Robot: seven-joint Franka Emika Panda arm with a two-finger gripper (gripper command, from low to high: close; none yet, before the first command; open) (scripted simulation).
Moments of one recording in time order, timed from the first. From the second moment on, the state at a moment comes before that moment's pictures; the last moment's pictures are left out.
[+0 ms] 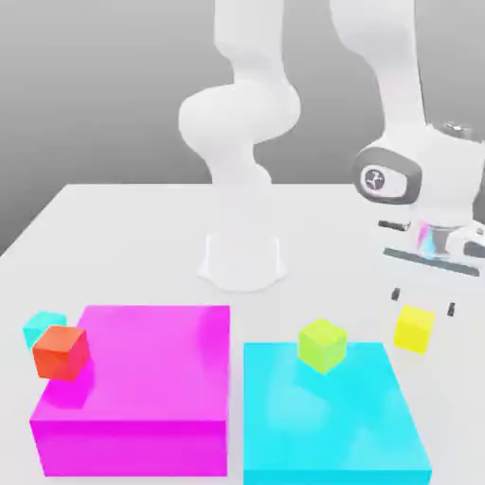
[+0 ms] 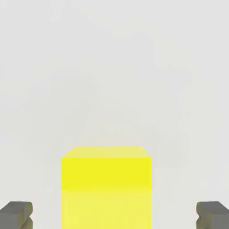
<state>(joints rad) 0.80 0.17 0.11 -2.80 -0.07 2.97 -0.85</state>
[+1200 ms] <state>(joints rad) 0.38 0.15 -0.21 -2.52 -0.03 2.77 -0.95</state>
